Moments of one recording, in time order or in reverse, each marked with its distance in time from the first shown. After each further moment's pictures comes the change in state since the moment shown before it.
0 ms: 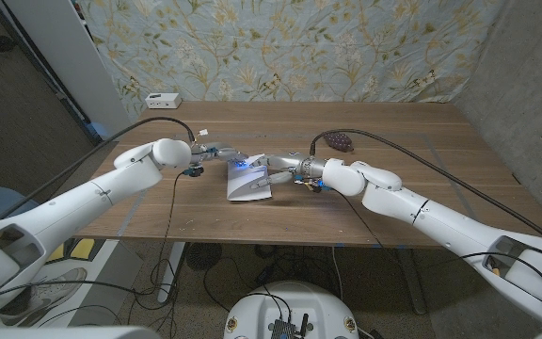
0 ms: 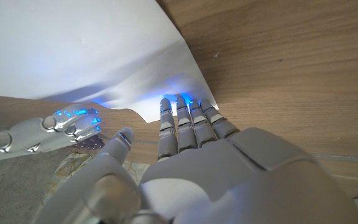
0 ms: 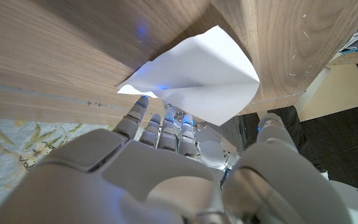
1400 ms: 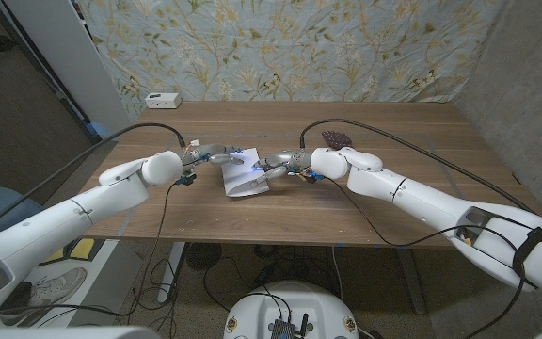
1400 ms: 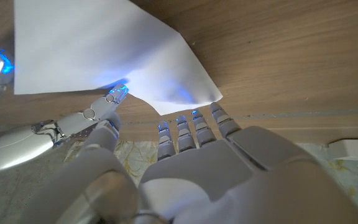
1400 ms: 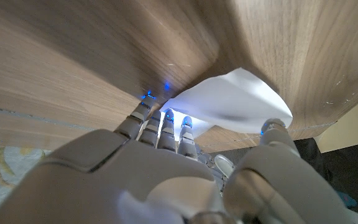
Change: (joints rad) left arm 0.177 0.105 -0.119 -0.133 0.110 -0.100 0.281; left_hand 0.157 -0.081 -0.014 -0.238 0.000 -0.323 -0.186 -0.024 0.000 -0.290 -0.107 -0.034 0.003 -0.222 -0.025 -0.014 0.005 -0.150 0.058 -0.070 0.007; right arm 0.162 0.097 -0.107 0.192 0.008 -0.077 0.114; right_hand -0.036 -0.007 -0.031 0.005 0.008 -0.030 -0.005 0.008 0.000 0.022 0.032 0.023 -0.002 0.054 0.025 0.030 -0.005 0.053 0.012 0.032 0.000
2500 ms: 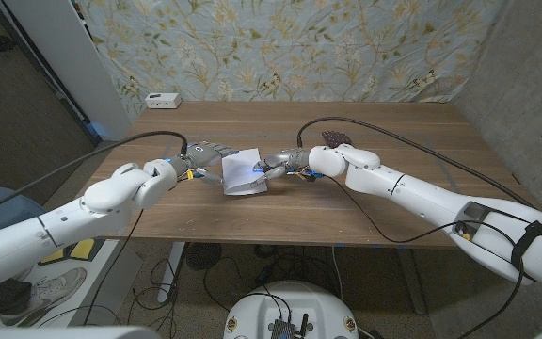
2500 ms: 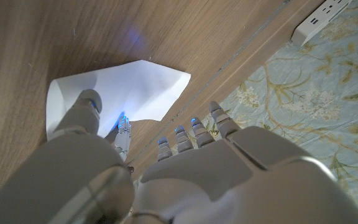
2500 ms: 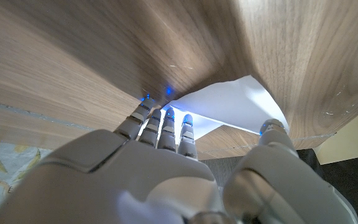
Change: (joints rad) left arm 0.179 0.173 -0.042 -0.310 0.644 0.133 -0.039; left_hand 0.238 -0.185 -0.082 -0.025 0.052 -0.247 -0.046 0.009 0.000 -0.168 -0.036 0.004 0.000 -0.131 -0.023 0.005 0.000 0.005 -0.030 0.010 -0.002; right arm 0.030 0.001 -0.037 0.000 -0.024 -0.030 0.035; right_hand -0.009 0.009 0.000 0.000 0.007 0.036 -0.007 0.008 0.000 0.023 -0.013 0.000 0.000 0.011 -0.004 0.000 -0.002 0.001 0.002 -0.010 -0.001
